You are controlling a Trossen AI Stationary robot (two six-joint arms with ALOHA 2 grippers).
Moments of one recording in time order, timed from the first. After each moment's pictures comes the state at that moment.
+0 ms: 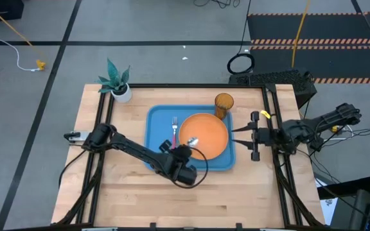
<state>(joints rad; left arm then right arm) -0.36 2.10 1.69 -1.06 -0.70 -1.05 0.35 0.60 0.50 0.07 0.37 -0.25</state>
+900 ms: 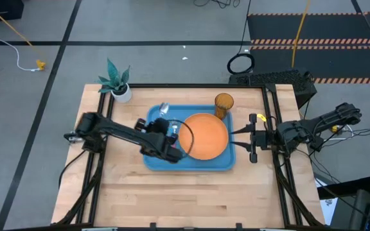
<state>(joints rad) -0.22 1.89 1.53 -1.56 -0.94 -1.48 0.35 0.63 0.50 0.02 0.36 -0.36</state>
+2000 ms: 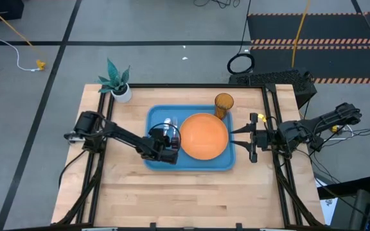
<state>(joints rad) -0.19 1.89 1.02 -0.58 -0.78 -1.71 0.35 0.63 0.50 0.06 0.36 -0.44</state>
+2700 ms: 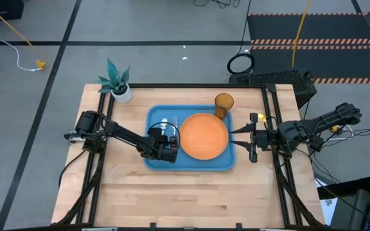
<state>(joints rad) -0.18 1.90 1.02 -0.65 -0.73 -1.76 0.35 0.63 0.50 0.06 0.36 -0.44</state>
